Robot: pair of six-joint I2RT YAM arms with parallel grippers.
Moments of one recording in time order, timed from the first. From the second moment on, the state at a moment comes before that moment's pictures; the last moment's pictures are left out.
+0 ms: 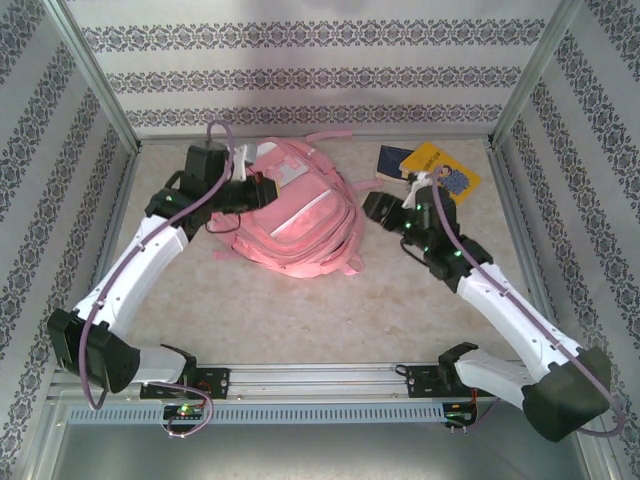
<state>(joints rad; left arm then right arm) -0.35 1.33 1.28 -0.58 0.45 -0.58 0.38 1.12 0.92 -0.24 -0.08 0.71</state>
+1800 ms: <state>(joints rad) -0.48 1.44 1.20 -0.49 0.46 -0.57 0.05 1.51 1.11 -0.66 -0.10 0.79</state>
